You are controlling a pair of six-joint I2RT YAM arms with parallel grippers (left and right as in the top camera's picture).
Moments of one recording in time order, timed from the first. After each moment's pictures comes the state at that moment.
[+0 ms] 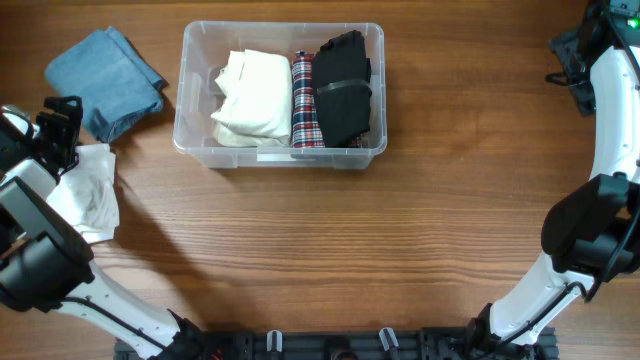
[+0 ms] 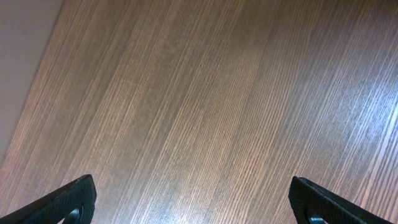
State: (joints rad) left arm 0.69 2.05 1.19 0.11 0.52 -0.68; right arm -0.26 2.00 1.92 -1.05 0.34 0.90
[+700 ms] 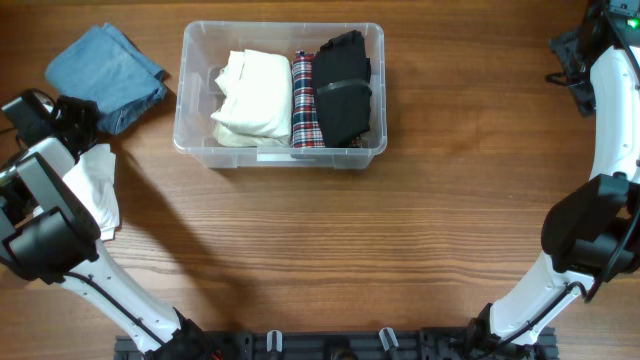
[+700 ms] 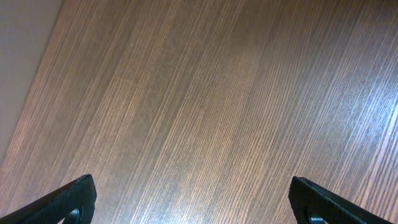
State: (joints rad) left arm 0.58 2.19 1.32 0.11 0.41 -0.82; right arm -0.26 2.00 1.92 -1.05 0.34 0.90
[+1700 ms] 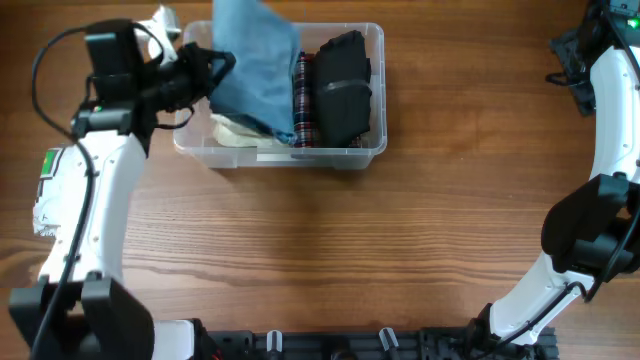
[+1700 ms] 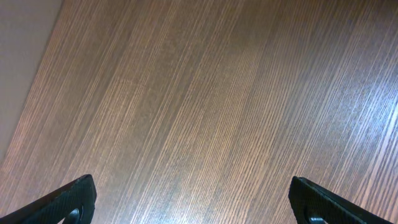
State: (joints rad) left arm 0.06 1.57 1.31 -0.40 0.67 -0.59; right arm -0.26 2.00 1.92 -1.05 0.34 0.90
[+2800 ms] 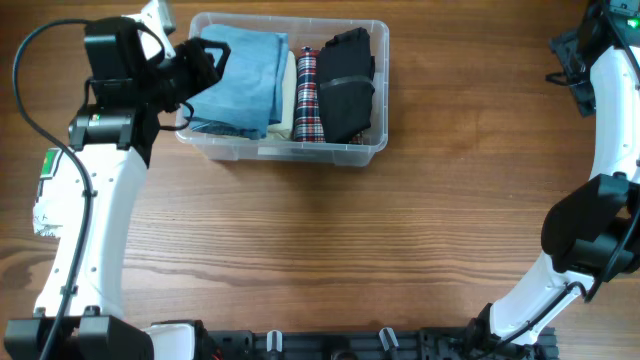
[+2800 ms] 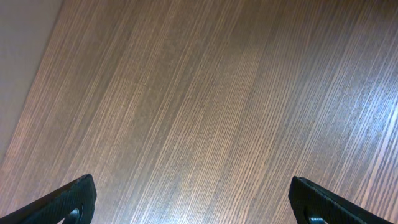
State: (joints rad) left arm 0.01 1.49 1.32 -0.44 0.47 -0.53; right arm -0.26 2.00 1.92 -1.05 0.34 0.90
